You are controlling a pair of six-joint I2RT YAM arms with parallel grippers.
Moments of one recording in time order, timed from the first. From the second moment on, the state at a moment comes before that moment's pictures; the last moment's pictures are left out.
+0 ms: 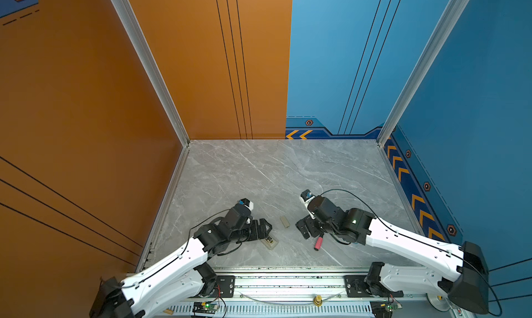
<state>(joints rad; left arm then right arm) -0.65 0.79 0.56 -0.54 0.15 -0.85 1.02 1.23 0.92 -0.67 0.21 0.35</state>
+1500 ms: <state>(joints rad) -0.02 0.72 0.50 -0.50 0.57 -0.72 1.19 1.89 1.19 -0.49 0.05 0.41</state>
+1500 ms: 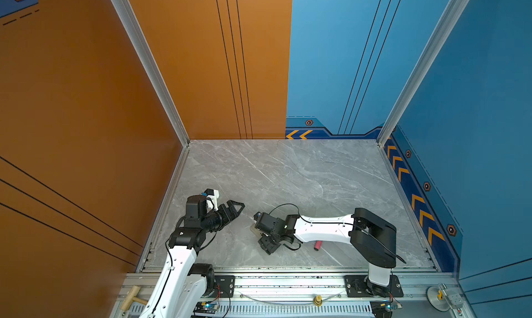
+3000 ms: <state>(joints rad) -0.27 0.79 0.50 -0.17 0.66 -0.78 1.15 1.49 0.99 -0.21 0.15 0.40</state>
